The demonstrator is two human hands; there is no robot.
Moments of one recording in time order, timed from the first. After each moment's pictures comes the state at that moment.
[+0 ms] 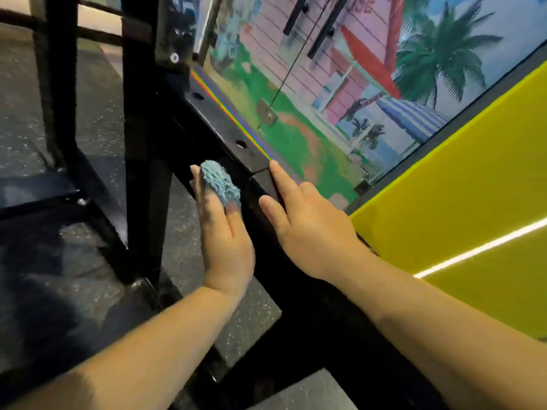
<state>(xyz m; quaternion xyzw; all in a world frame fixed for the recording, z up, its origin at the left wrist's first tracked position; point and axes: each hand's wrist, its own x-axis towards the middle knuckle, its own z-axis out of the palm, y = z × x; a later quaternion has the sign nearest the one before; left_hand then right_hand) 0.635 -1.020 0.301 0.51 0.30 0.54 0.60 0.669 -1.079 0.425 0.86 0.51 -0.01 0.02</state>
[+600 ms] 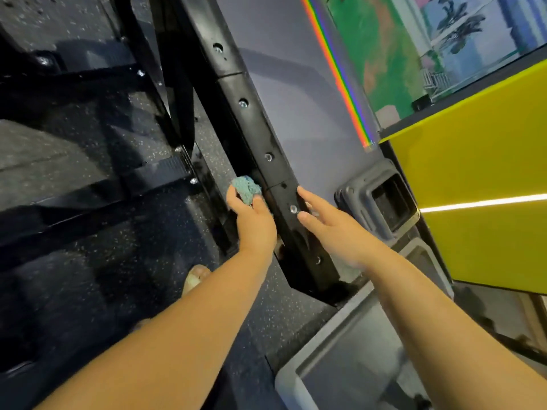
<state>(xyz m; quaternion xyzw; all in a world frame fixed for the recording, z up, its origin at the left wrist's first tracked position) 0.622 -1.203 0.427 0.30 0.62 0.22 0.69 0.725 -1.256 0.493 0.79 0.38 -0.47 -0.08</state>
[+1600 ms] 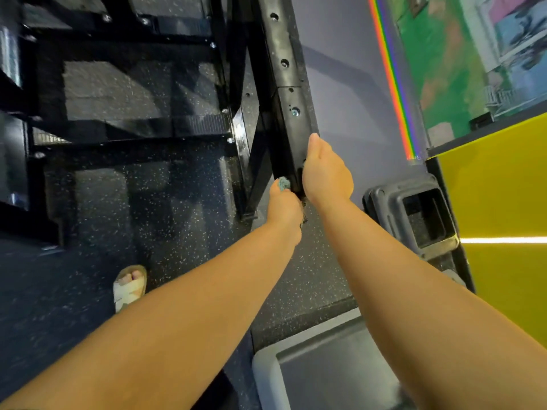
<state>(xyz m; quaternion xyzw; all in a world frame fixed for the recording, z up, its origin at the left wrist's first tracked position) 0.649 -1.371 0.424 0.09 0.56 0.31 0.76 0.702 -1.339 0.465 0.86 0.45 -0.23 -0.09</state>
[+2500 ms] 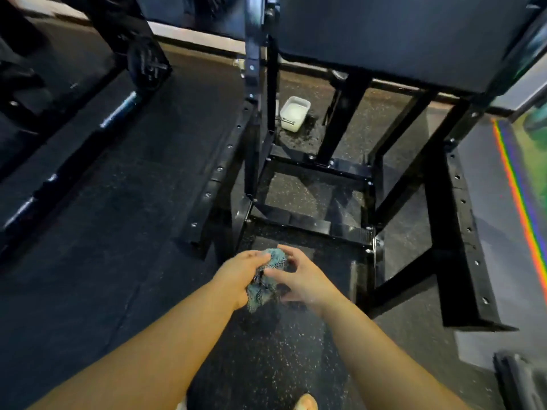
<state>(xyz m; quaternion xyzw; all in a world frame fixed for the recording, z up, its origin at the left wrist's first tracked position) 0.192 -1.425 0.579 0.08 0.66 0.37 0.65 0.328 -1.406 0.583 0.53 0.47 -0.69 -0.14</state>
